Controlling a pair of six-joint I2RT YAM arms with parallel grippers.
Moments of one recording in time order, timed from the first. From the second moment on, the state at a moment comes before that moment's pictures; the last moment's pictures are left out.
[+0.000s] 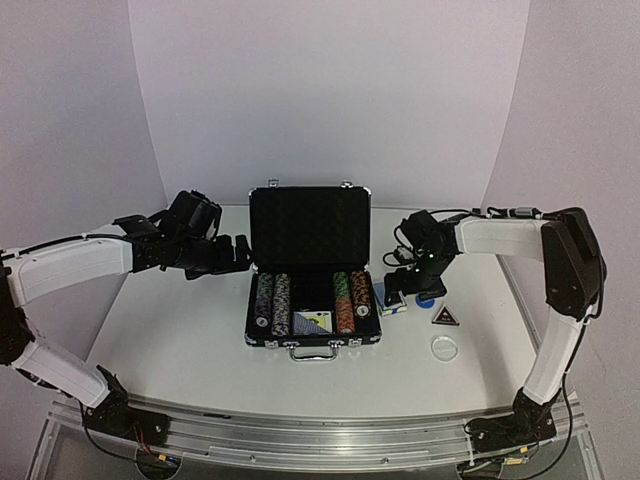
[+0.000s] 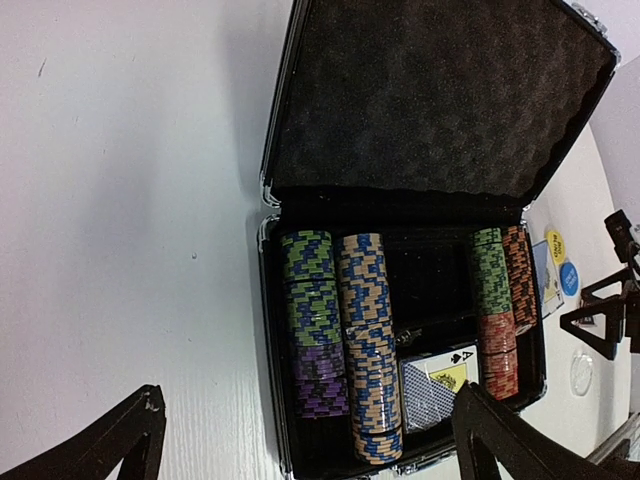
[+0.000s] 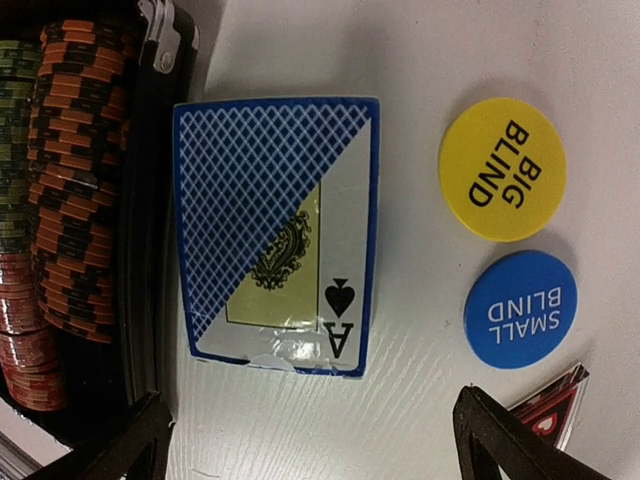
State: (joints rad) left arm -0.69 1.35 1.03 -0.48 -0.16 -0.67; right arm 0.52 1.86 1.29 -0.74 -0.08 0.27
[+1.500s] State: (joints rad) left arm -0.69 1.33 1.00 -0.51 -0.15 -0.73; right arm 0.54 1.92 1.15 -0.39 0.01 0.13
